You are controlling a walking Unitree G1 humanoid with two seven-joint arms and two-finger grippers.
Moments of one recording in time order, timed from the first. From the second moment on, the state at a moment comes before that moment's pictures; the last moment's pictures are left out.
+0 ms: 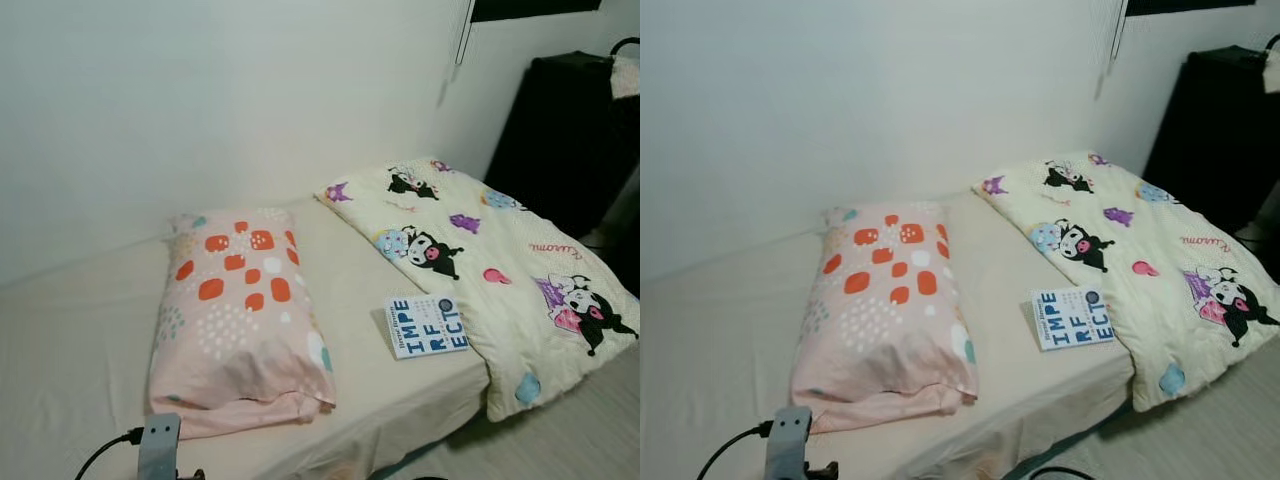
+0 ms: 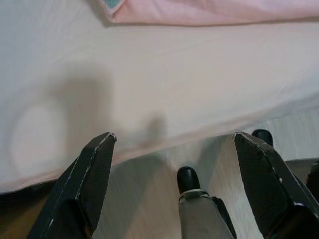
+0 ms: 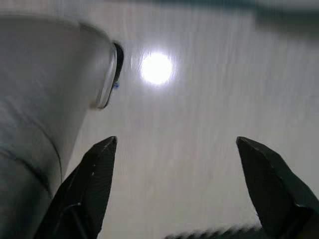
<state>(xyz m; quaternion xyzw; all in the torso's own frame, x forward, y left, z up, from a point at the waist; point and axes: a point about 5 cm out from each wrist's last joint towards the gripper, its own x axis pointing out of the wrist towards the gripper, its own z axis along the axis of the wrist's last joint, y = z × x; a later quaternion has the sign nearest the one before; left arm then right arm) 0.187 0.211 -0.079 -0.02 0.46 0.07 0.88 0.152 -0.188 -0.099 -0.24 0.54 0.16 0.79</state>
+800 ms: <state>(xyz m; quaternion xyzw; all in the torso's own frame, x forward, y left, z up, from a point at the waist) 0.171 0.206 -0.088 -0.02 0.48 0.07 0.87 0.166 -0.127 -0.095 -0.19 0.48 0.24 0.82</state>
